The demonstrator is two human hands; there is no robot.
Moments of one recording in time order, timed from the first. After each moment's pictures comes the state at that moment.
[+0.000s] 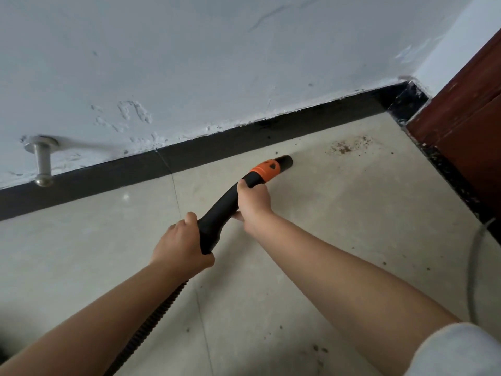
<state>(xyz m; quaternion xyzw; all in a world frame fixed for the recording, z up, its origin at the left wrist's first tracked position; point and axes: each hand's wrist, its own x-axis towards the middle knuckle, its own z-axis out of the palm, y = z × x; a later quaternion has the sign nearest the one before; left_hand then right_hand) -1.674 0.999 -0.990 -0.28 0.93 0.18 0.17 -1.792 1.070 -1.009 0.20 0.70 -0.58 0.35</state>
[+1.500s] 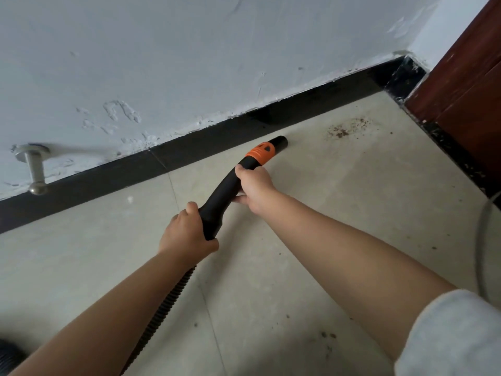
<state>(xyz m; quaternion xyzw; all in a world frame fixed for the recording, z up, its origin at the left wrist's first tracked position) -1.688 0.998 -1.001 -0.29 0.93 0.17 0.17 -1.814 1.077 -1.006 0.21 0.64 -0.63 0.39</state>
